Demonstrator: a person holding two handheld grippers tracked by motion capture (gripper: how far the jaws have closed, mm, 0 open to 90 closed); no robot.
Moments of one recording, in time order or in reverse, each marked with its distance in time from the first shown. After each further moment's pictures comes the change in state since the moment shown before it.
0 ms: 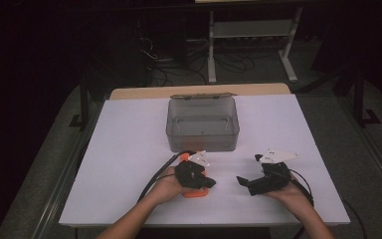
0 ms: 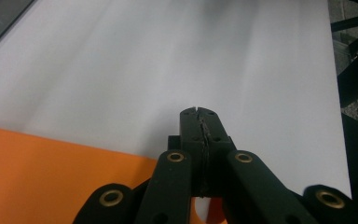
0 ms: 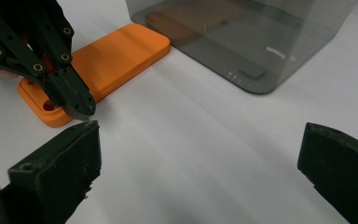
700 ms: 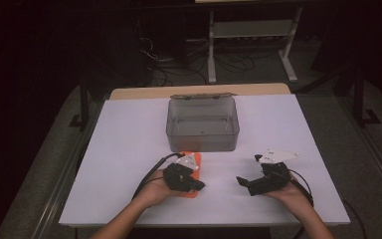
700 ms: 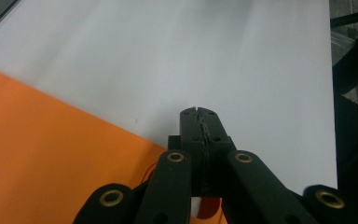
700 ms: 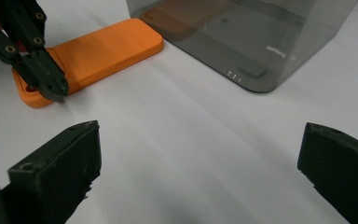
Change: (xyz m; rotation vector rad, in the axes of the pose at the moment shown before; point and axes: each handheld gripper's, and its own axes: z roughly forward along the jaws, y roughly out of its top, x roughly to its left) left arm -0.003 -0.024 -0.028 0.012 0.024 -0.028; right arm 0.000 0.000 0.001 0.004 -0.003 -0.004
